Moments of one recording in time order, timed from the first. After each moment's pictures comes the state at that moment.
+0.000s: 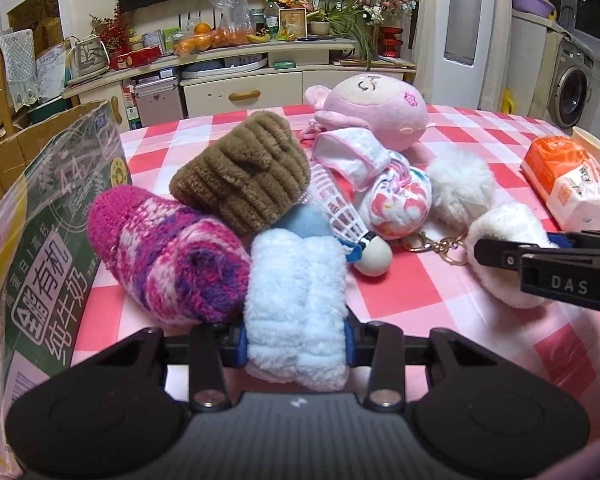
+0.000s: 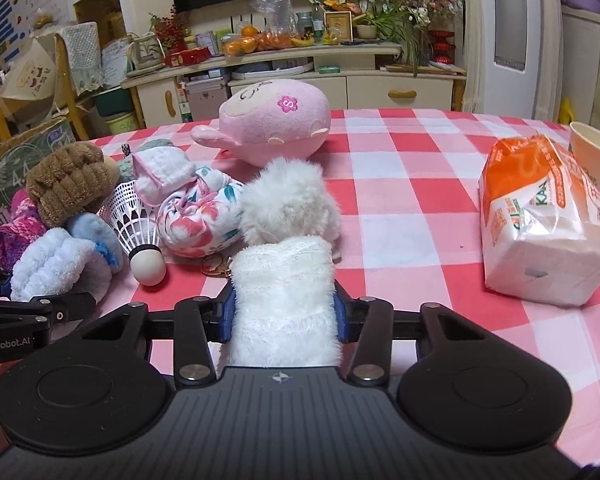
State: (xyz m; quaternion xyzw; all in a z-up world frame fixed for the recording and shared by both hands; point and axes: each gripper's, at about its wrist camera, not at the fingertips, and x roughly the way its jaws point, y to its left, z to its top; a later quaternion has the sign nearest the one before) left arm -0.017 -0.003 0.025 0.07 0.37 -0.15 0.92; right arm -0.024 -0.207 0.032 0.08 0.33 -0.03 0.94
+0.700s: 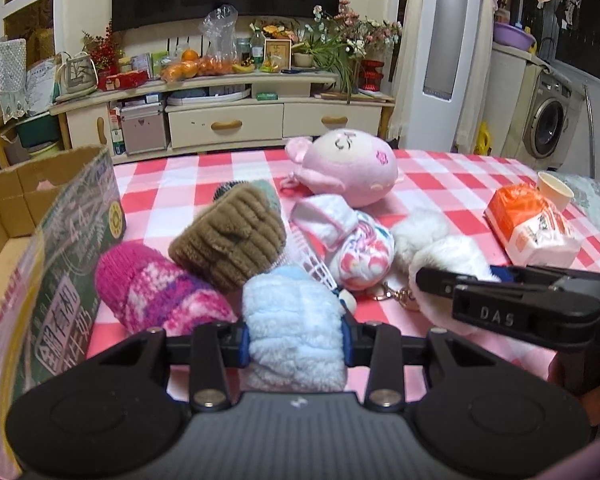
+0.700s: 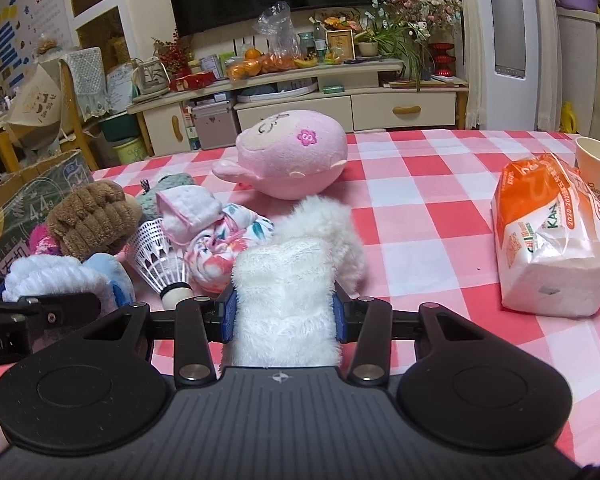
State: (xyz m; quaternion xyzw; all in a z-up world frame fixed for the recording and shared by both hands) left arm -0.025 0.006 0.064 0.04 0.33 -0.18 0.93; right arm -0.016 -0.205 0.039 0.10 0.30 -0.03 0.95
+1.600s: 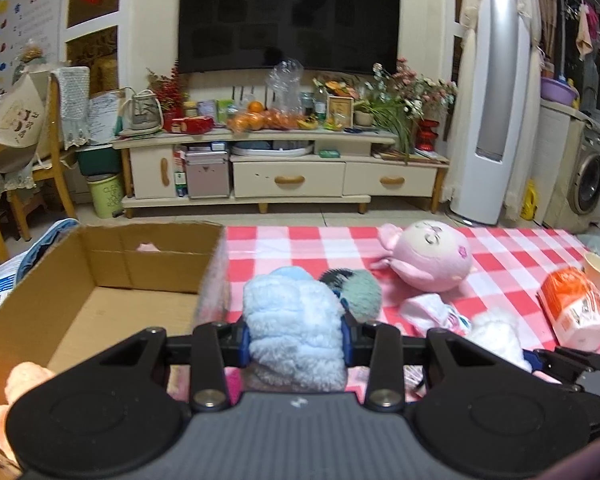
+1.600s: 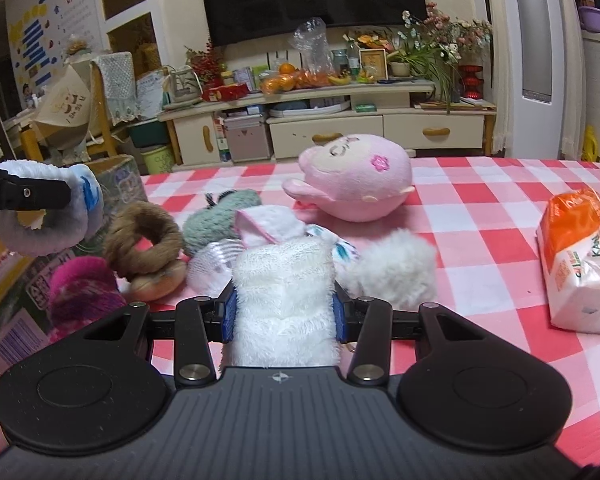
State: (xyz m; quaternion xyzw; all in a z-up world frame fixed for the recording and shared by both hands) left arm -0.014 0.073 0.117 0.01 0.26 -0.10 0.96; right arm -0.014 -0.194 0.050 0.08 0.27 0.02 0.96
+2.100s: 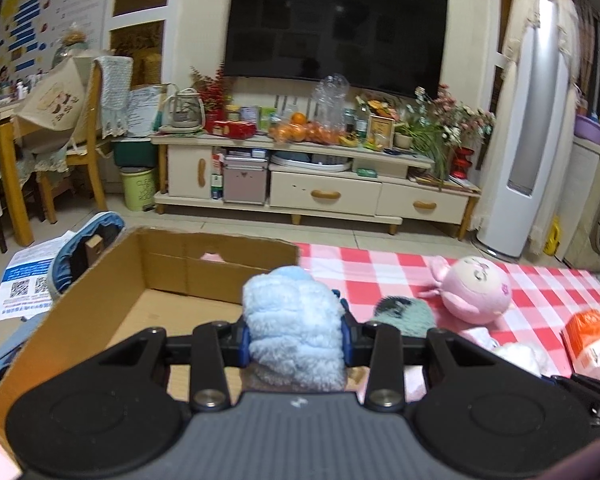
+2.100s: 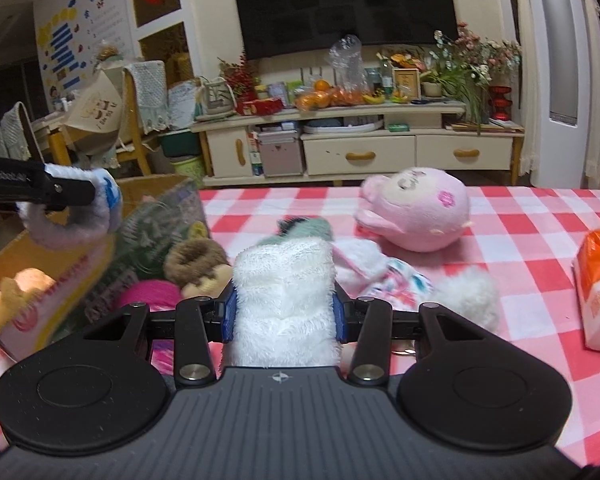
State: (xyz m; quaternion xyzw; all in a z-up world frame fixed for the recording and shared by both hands) left arm -0.004 0.128 0.130 -0.03 0.25 -0.06 0.97; right arm -0.020 -0.166 0.073 0.08 0.25 0.07 0.96
